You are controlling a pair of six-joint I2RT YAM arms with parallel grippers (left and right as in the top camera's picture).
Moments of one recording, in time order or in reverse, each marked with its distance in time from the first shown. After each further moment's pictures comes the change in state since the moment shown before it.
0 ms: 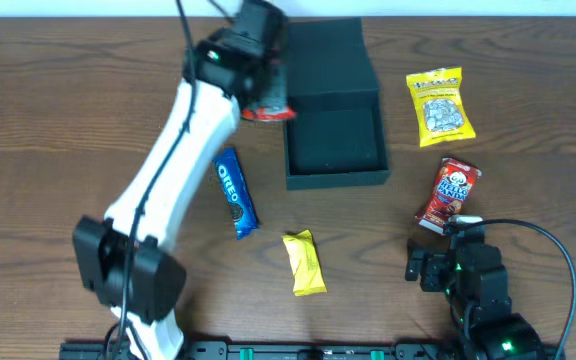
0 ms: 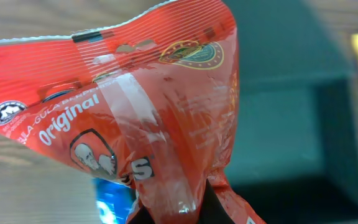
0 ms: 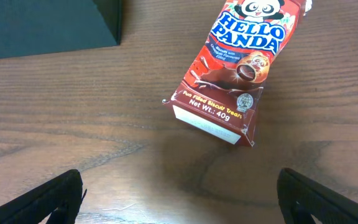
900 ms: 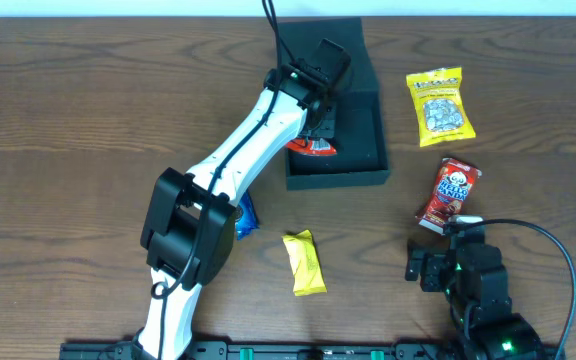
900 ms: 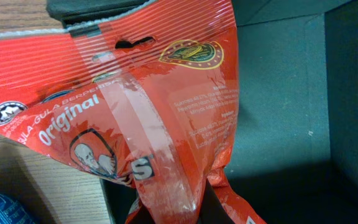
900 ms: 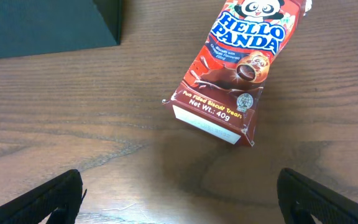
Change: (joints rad) left arm -0.113 0.273 0.000 0.056 0.040 -0.108; right arm 0.000 0.000 0.000 0.000 0.000 0.000
